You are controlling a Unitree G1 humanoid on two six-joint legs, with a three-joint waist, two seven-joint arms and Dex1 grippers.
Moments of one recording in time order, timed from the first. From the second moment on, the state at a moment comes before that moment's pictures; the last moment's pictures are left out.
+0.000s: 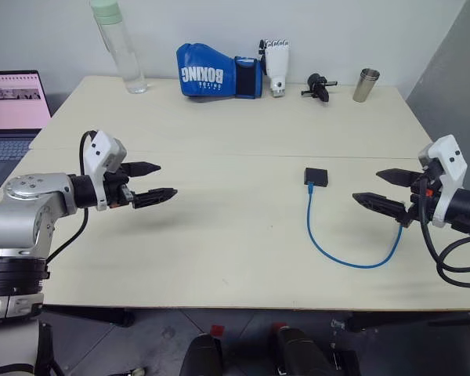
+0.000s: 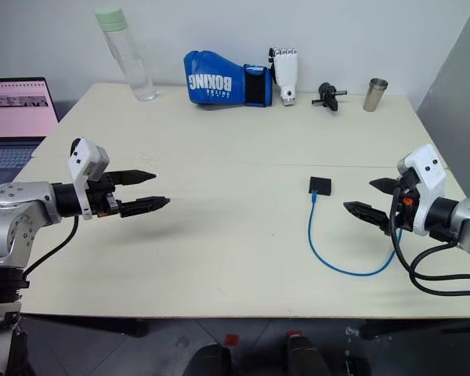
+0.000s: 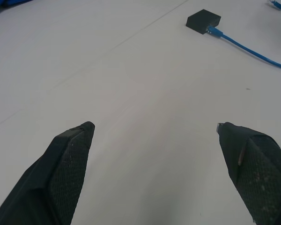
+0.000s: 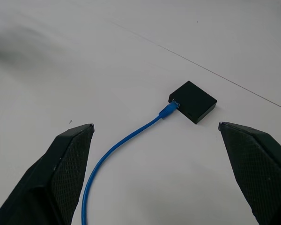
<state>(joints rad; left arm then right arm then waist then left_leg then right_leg) -0.55 0.92 0.12 0.16 -0.44 0.52 -1.14 -0.33 -0.91 -0.35 -0.42 0.67 1.04 0.74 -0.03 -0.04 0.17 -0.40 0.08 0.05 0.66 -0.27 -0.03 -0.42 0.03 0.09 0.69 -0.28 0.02</state>
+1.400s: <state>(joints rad) -0.61 0.71 -0.10 0.05 -0.34 0.34 -1.19 -0.51 -0.26 -0.09 -0.34 0.46 1.20 -0.03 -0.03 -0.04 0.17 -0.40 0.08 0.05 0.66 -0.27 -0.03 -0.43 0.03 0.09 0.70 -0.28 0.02</state>
